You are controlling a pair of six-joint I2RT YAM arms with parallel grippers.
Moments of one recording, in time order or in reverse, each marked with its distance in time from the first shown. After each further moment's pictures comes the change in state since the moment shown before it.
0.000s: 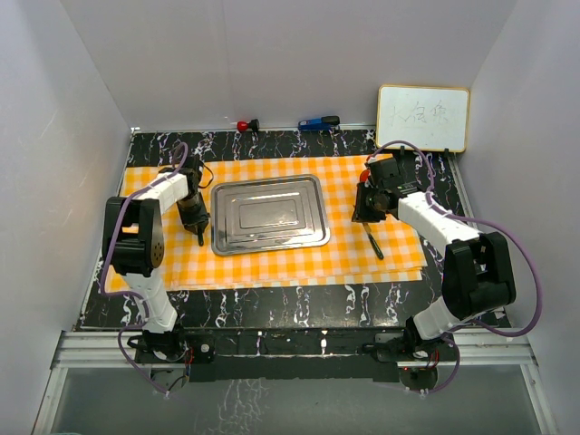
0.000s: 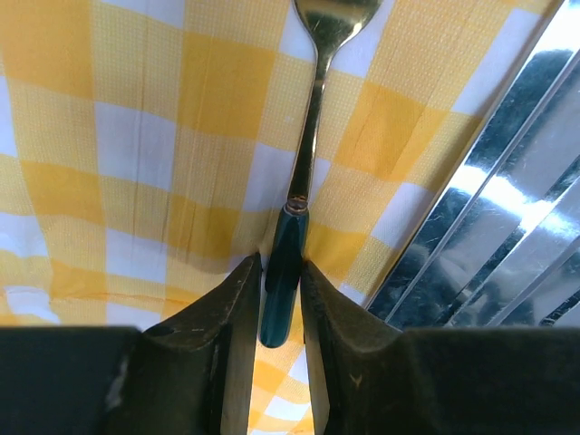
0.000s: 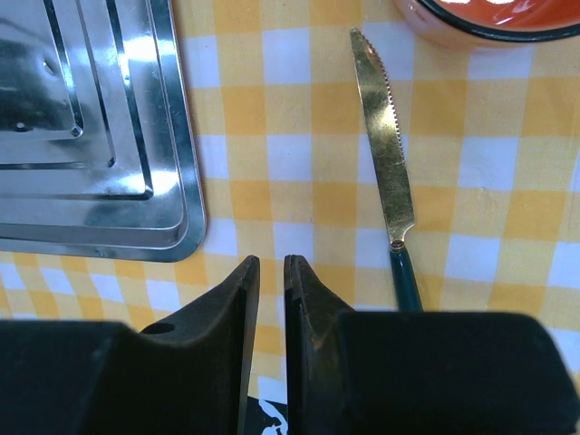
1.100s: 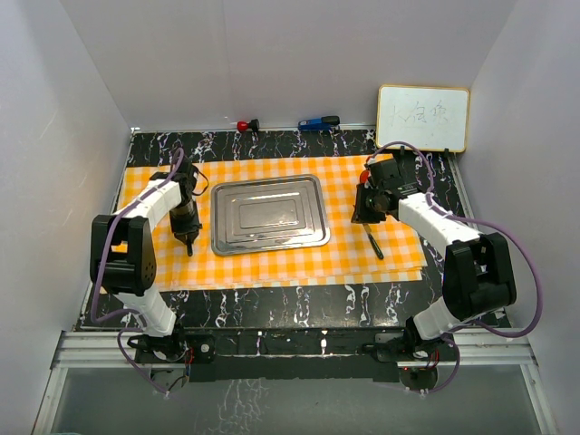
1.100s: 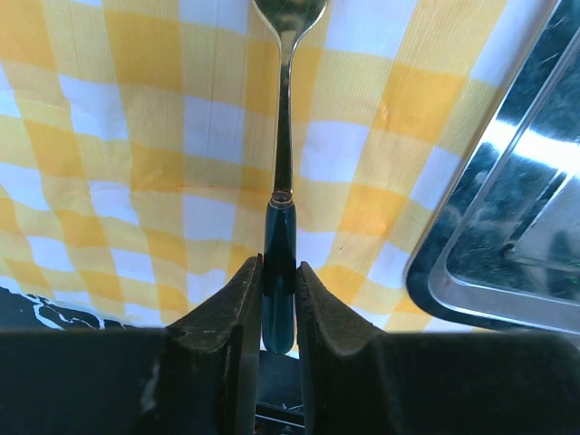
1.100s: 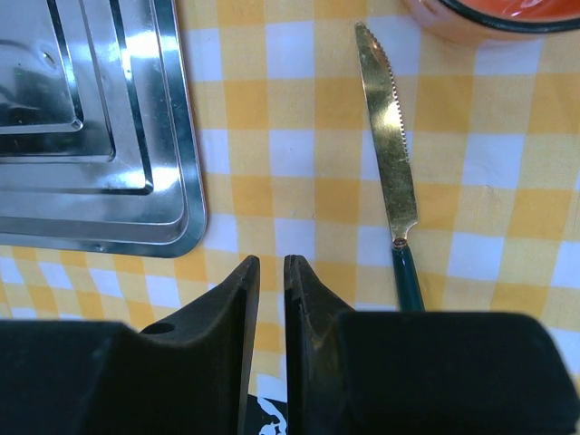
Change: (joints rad) left arm -0.002 -0.175 -0.089 -0.125 -0.044 0.103; right arm 0.000 -0.002 -0.002 0.003 -0.011 -0.010
